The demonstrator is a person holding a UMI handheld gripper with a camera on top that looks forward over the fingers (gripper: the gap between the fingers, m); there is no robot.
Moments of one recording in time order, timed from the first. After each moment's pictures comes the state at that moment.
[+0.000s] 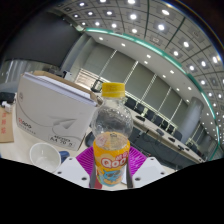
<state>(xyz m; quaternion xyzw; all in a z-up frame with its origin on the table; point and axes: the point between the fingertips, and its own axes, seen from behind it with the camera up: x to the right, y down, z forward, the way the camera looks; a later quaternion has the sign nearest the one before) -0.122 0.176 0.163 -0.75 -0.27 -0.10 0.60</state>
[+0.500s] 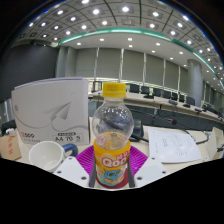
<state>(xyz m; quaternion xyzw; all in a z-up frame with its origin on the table) -0.127 0.184 0.062 -0.80 -0.15 0.06 0.58</state>
